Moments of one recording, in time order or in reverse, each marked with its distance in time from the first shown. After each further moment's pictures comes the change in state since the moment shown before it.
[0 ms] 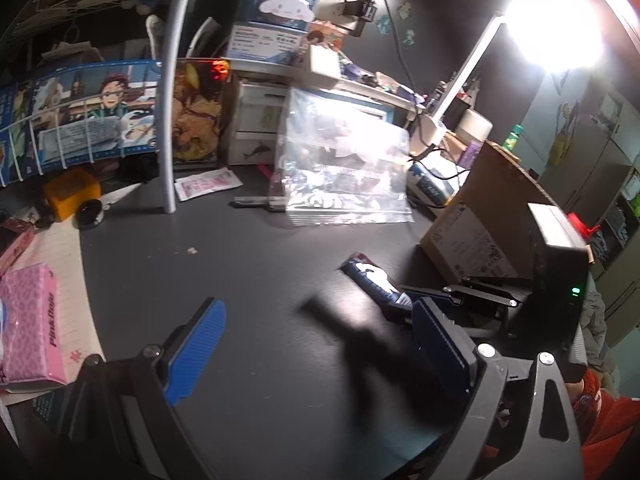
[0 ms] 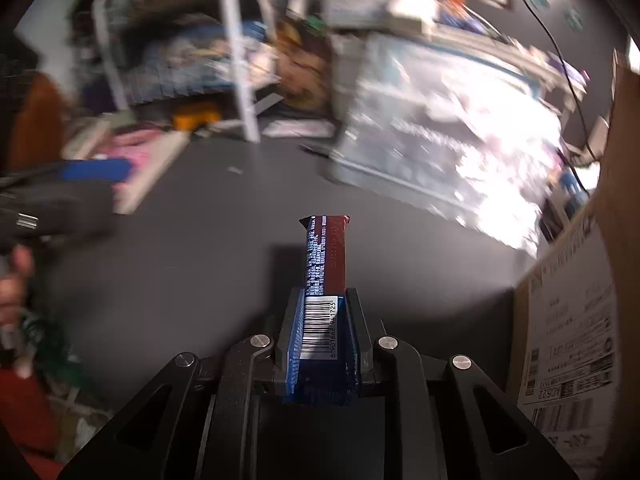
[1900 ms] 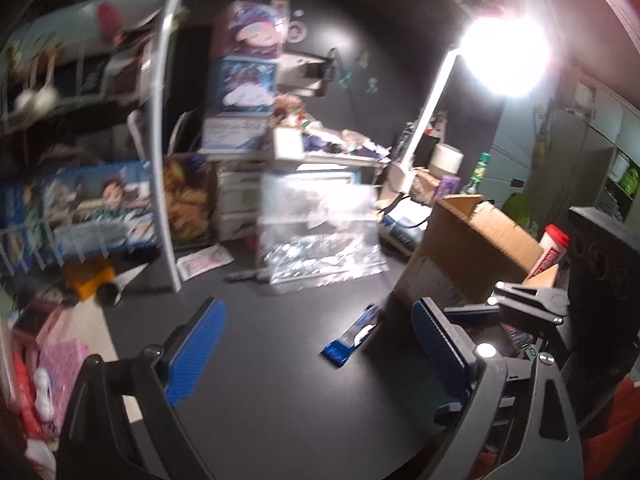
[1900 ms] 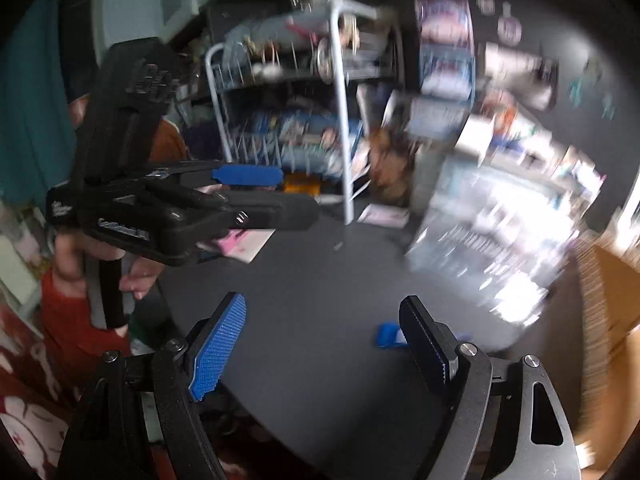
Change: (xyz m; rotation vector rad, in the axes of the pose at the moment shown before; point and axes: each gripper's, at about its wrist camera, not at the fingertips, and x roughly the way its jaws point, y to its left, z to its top) left arm -0.053 -0.024 0.030 0.102 -0.141 0.037; right arm -0.080 0.028 0.012 -0.022 -0.097 0.197
